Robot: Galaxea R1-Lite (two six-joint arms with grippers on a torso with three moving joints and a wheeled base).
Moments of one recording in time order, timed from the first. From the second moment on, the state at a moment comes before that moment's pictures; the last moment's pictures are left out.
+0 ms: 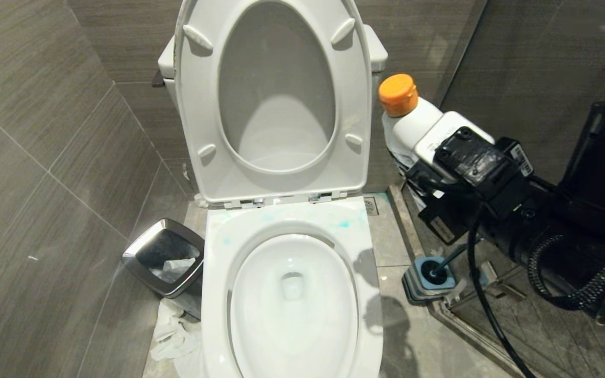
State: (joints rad) left arm 0.00 0.00 0.00 0.00 0.00 0.00; right arm 0.81 1.52 -0.91 -0.58 -0.61 -0.78
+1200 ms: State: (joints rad) left arm 0.00 0.00 0.00 0.00 0.00 0.00; right arm 0.81 1.80 -1.17 -0.58 -0.66 -1.52
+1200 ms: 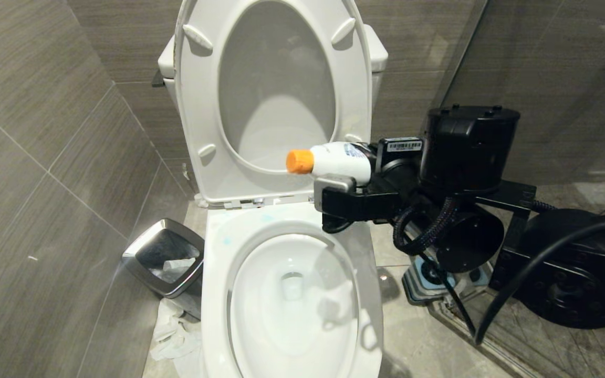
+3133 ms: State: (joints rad) left arm 0.00 0.00 0.00 0.00 0.00 0.00; right arm 0.81 1.85 -1.25 -0.58 -0.66 -2.15
